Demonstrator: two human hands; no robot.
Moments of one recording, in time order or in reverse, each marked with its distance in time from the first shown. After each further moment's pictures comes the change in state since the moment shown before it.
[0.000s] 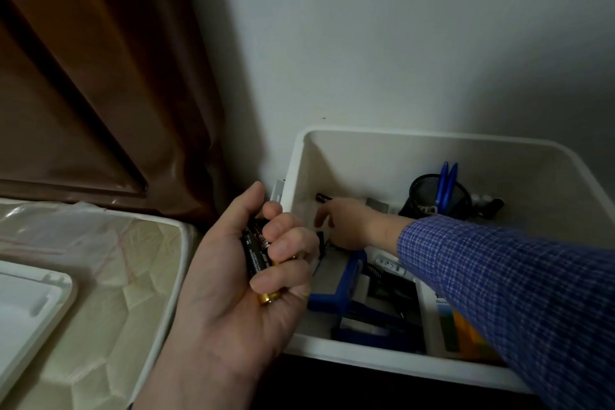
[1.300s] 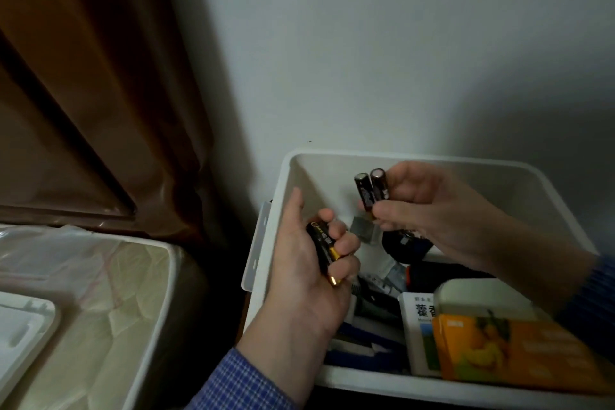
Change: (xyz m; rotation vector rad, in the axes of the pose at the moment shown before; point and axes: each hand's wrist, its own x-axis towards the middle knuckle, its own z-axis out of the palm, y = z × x) left_hand 0.073 -0.046 0.012 0.244 0.180 0.110; right_hand -0.140 0.031 -0.075 1.222 0.353 -0.301
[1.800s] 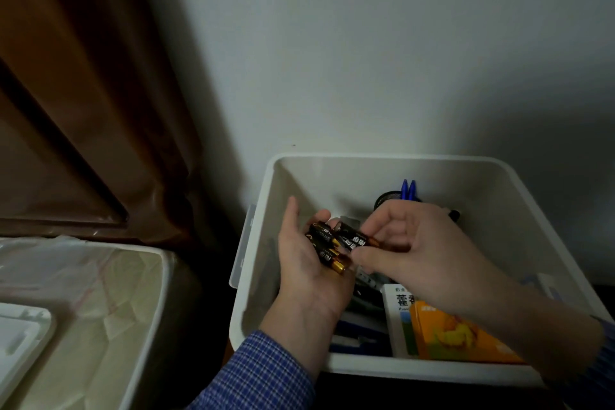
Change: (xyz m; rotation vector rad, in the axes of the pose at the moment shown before) left_hand 0.023 -0.027 0.000 -0.115 0.075 -0.017; right_hand -0.055 -0.012 0.044 -0.421 0.259 0.095
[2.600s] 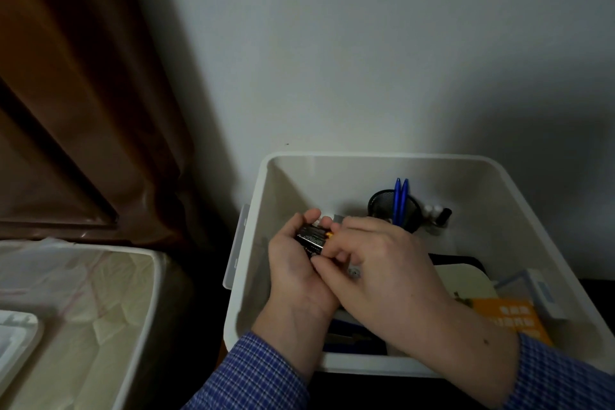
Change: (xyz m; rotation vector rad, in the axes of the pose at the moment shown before) left_hand 0.000 0.003 -0.004 -0.077 -0.109 -0.072; right_hand -0.005 0.001 0.039 -0.543 0.238 -0.420
